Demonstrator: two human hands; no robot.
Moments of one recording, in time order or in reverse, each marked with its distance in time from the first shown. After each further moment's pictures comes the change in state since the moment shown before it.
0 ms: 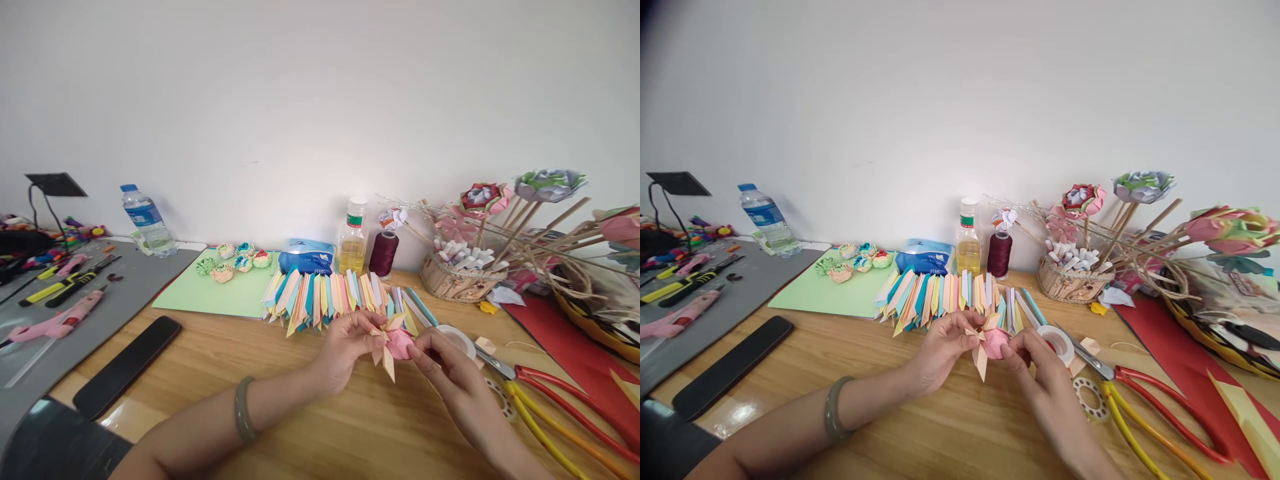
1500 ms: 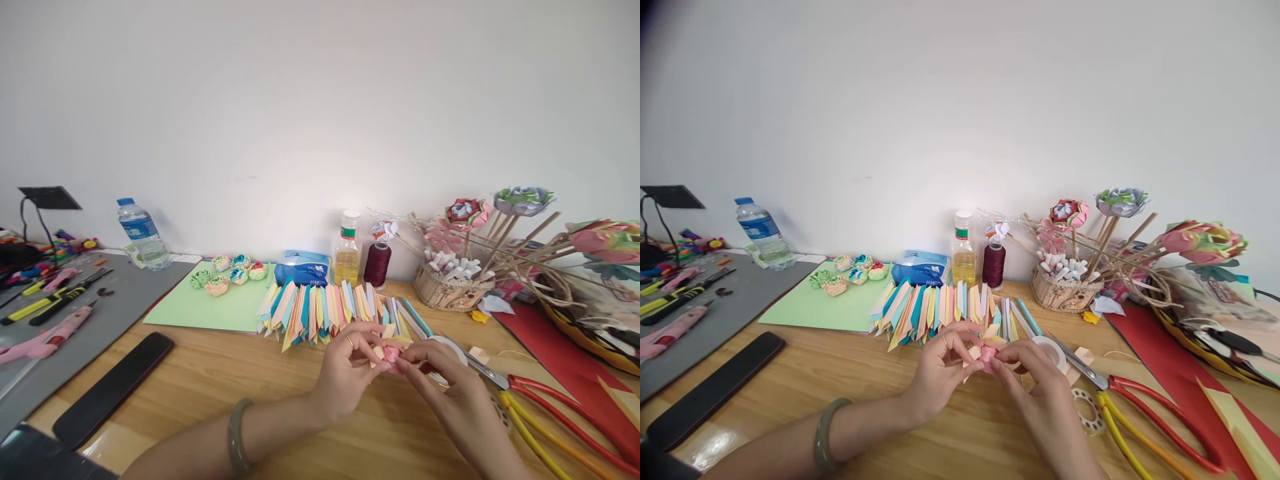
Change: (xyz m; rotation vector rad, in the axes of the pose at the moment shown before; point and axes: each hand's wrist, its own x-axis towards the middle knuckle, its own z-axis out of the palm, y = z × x) left_hand -0.007 -0.008 0.003 0.376 -0.074 0.329; right_hand -0.001 -0.001 -0.002 -0.055 0.052 -0.045
